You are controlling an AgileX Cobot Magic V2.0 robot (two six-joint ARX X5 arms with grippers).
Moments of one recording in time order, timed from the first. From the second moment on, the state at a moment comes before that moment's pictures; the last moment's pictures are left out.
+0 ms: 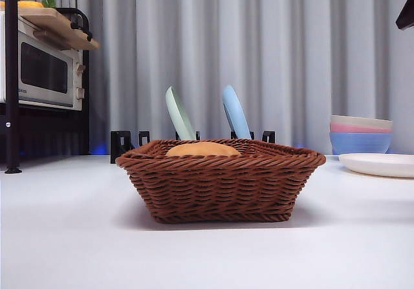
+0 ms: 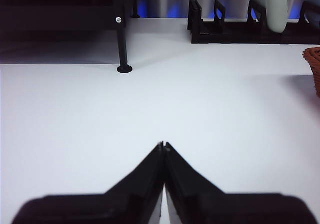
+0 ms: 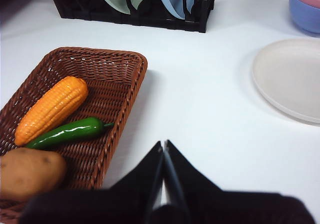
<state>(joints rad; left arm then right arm) 0.08 0.00 0.04 -0.26 0.03 -0.02 0.37 0.70 0.70 -0.46 0.03 0.06</state>
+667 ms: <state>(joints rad) 0.08 0.00 0.04 -0.26 0.03 -0.02 0.20 0.39 0.36 -0.03 0.00 -0.05</state>
